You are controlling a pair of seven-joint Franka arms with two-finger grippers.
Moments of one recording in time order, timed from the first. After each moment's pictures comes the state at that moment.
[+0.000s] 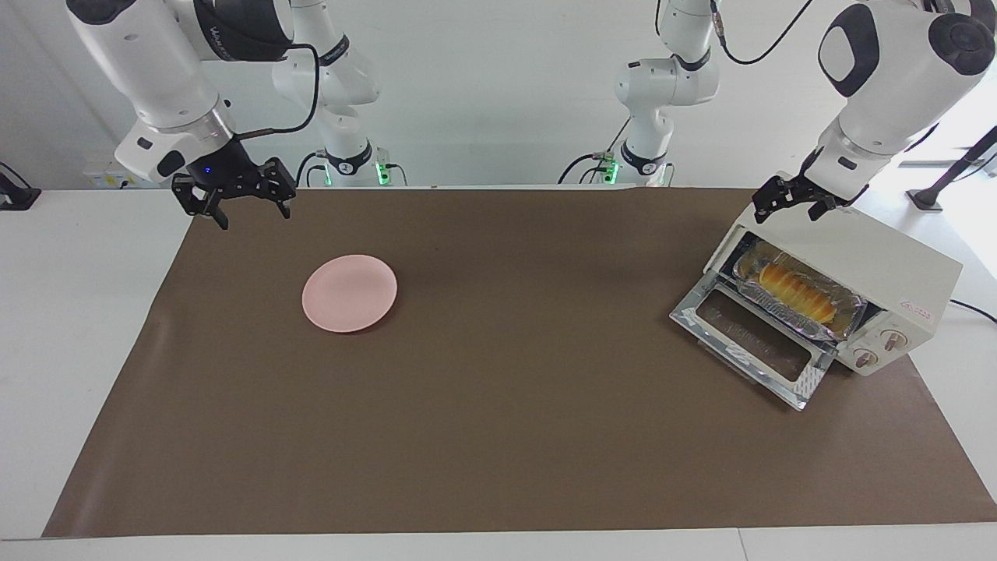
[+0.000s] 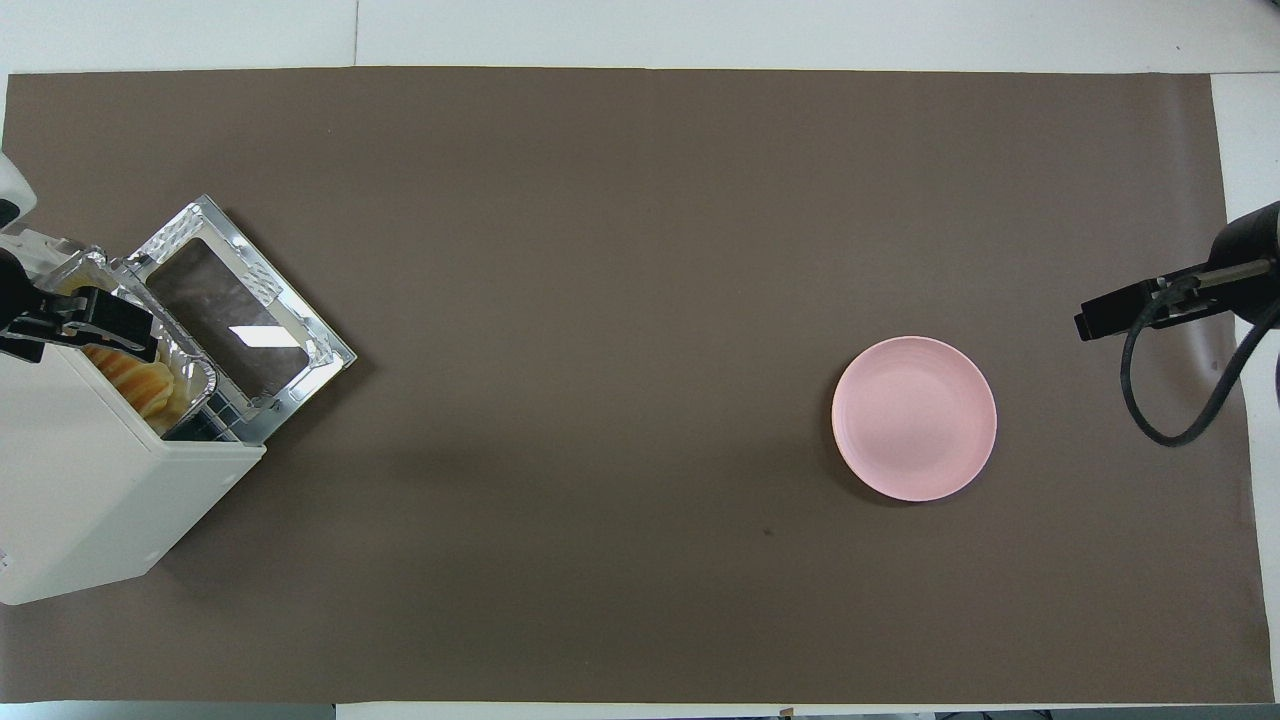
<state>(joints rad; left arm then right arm) -0.03 0.03 -0.03 -1.61 0.04 1.47 0.04 -0.08 -0.01 0.09 -1.63 0.02 1.56 -0.19</state>
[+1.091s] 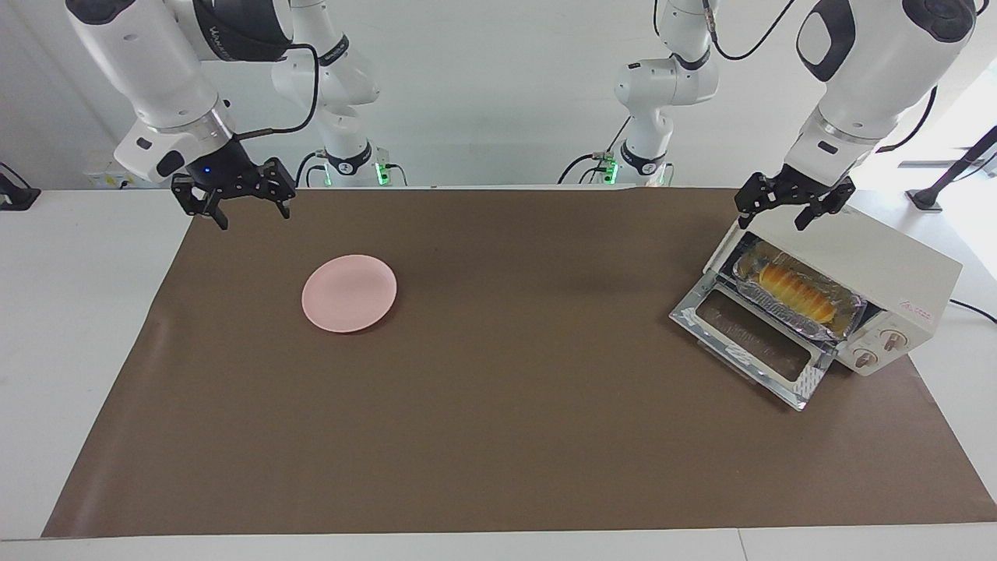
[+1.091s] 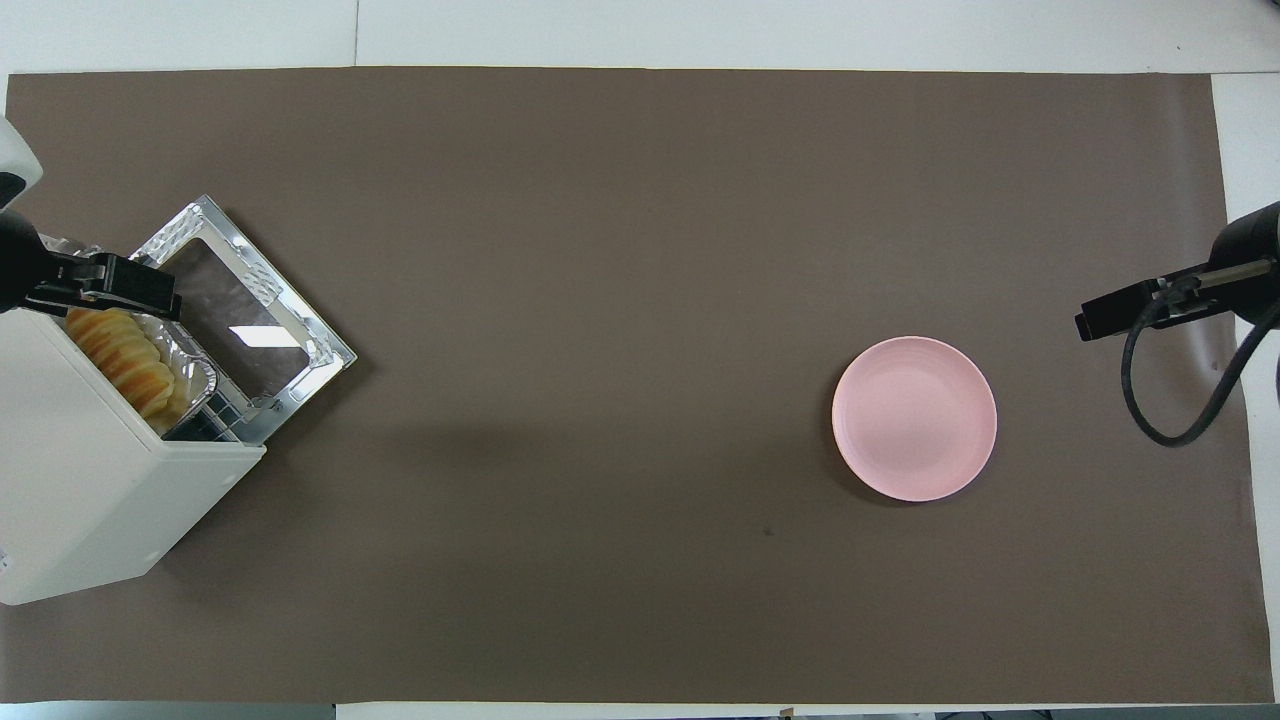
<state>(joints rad) 0.00 0.01 -0.08 -1.60 0.00 1.58 0.04 -0.08 -0.01 0.09 -1.63 0.02 1.56 -0.19</state>
